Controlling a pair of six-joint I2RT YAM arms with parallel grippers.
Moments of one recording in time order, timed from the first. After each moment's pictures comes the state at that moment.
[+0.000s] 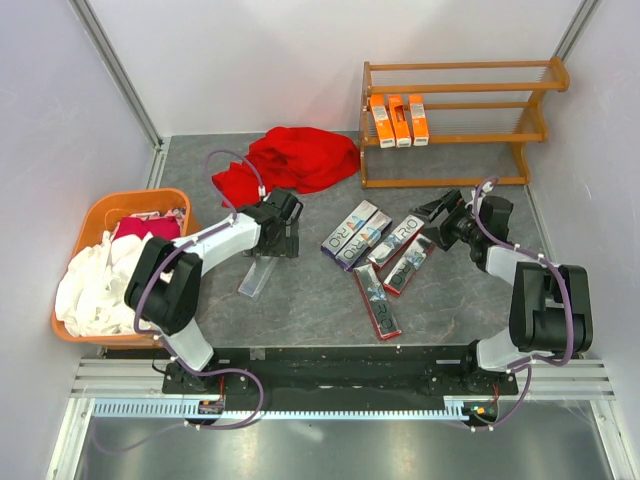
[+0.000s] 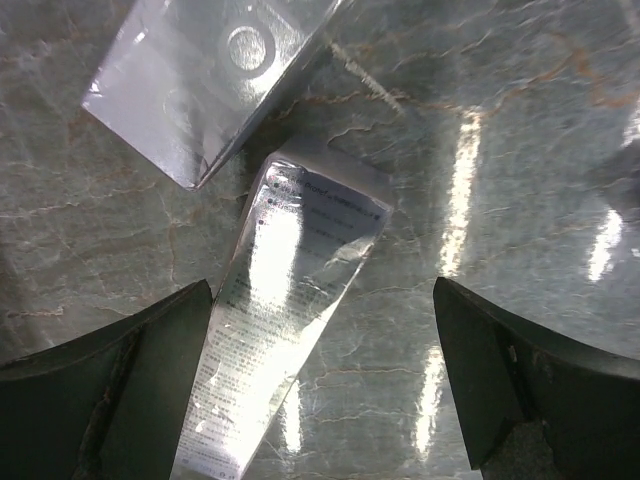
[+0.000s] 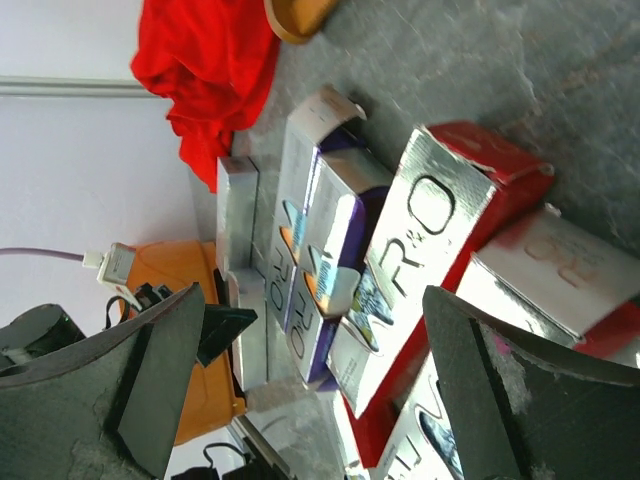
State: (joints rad) left arm -0.52 1.68 1.10 -0.61 -0.29 -0.45; right arm -0.11 1.51 0.64 0.36 -0.66 0.93
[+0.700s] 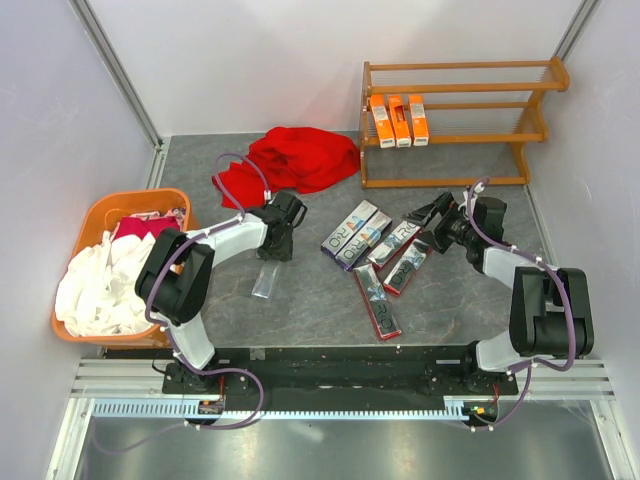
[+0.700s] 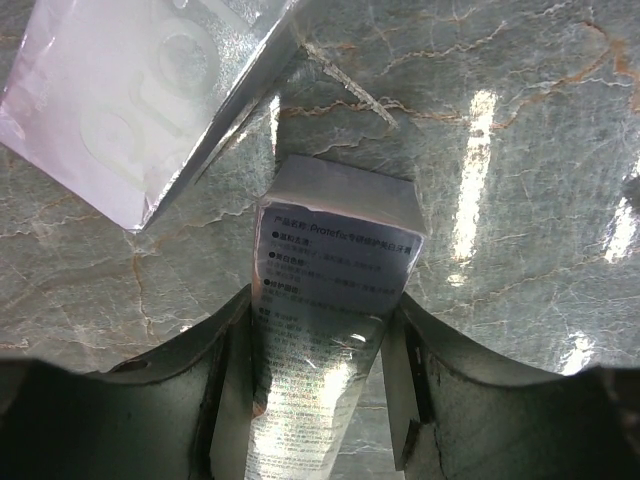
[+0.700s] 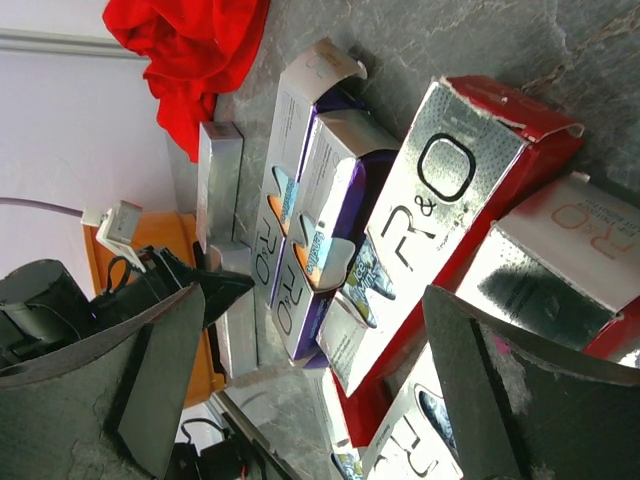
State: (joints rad) left arm -0.52 1.77 1.10 -0.57 -0.28 -0.44; right arm -0.07 1.48 0.63 0.30 -0.65 0.87
